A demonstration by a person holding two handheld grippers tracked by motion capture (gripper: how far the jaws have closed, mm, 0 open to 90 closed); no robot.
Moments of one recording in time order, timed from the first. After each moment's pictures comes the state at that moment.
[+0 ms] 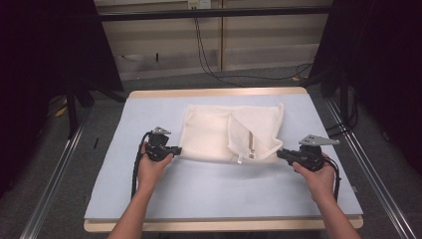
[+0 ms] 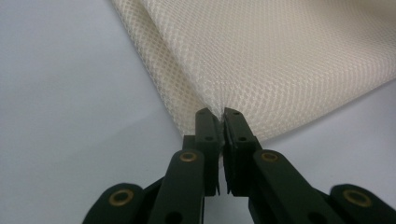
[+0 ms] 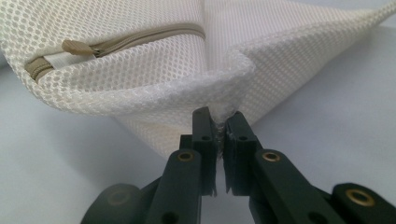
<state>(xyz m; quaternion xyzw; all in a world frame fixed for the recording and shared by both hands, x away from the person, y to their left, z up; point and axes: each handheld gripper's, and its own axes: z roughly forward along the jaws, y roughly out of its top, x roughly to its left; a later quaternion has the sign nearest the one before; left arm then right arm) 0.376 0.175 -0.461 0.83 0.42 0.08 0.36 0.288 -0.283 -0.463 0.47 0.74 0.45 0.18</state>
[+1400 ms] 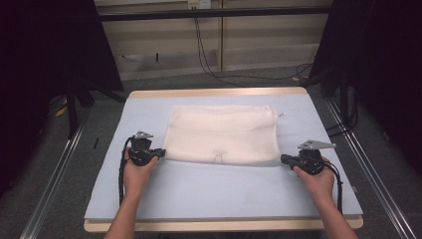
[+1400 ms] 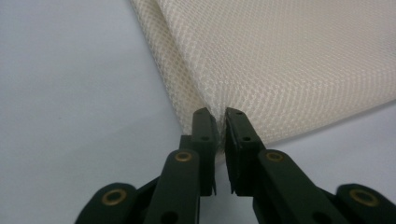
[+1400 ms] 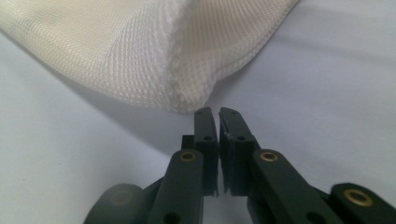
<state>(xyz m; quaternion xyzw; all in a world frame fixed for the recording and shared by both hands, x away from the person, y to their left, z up) 0.367 0.220 -0.466 0.79 0.48 0.11 0.36 0.288 -0.290 -0.484 0.50 0.75 0.40 0.18</state>
